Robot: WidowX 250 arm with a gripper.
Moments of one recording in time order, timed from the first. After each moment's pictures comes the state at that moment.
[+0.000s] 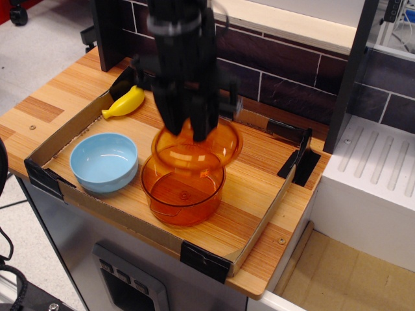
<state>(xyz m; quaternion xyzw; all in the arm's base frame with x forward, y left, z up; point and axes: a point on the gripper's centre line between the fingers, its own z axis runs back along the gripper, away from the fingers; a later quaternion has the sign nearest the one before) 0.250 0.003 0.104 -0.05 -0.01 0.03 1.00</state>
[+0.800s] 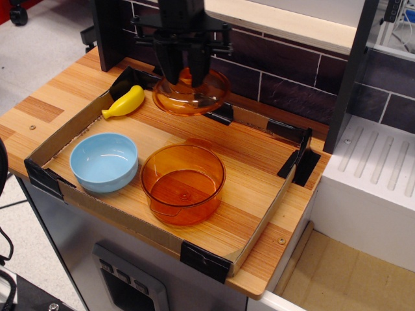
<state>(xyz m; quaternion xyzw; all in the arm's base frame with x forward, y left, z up) 0.319 0.061 0.086 -0.03 -0.03 0.11 0.99</state>
